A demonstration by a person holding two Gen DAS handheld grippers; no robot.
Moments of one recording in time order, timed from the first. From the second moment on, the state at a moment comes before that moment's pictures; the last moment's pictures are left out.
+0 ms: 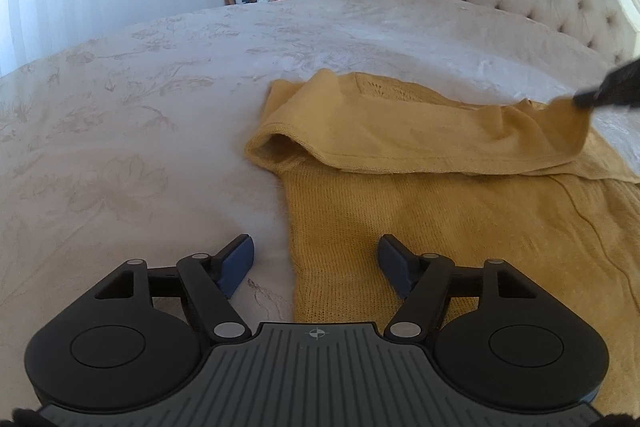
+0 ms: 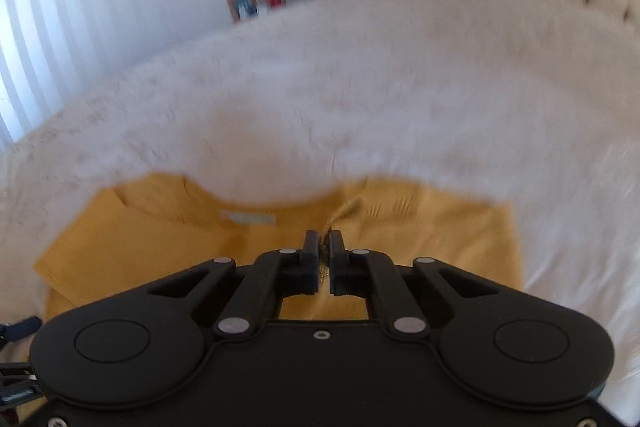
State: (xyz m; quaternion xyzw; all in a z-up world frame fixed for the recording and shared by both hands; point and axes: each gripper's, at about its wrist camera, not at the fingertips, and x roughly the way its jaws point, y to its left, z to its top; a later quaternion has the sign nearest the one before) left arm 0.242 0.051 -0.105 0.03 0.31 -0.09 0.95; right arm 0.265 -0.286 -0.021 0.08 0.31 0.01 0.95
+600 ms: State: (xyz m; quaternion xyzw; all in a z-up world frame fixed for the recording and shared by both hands) left arm 0.243 0.051 -0.061 0.03 0.32 -0.10 0.94; right arm 0.246 -0.360 -0.050 0.09 0.36 -0.11 0.92
